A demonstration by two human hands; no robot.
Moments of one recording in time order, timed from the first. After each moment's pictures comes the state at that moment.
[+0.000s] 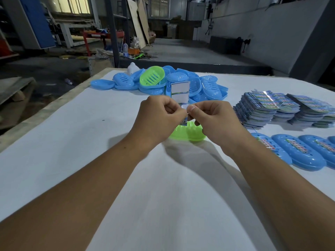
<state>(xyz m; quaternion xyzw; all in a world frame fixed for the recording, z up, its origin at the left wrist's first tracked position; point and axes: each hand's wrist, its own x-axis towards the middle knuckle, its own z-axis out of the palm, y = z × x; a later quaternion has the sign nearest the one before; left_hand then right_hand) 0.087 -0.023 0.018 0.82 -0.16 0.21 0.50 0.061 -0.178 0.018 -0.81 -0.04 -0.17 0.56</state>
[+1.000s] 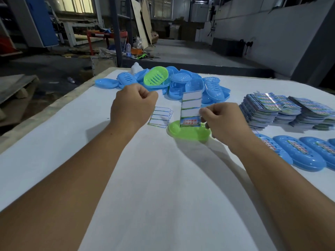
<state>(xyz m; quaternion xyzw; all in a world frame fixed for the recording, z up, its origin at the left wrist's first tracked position) 0.110 0.025 0.031 0.87 0.00 0.27 0.42 0.065 -0.186 0.019 -0.87 0.05 -0.20 0.46</state>
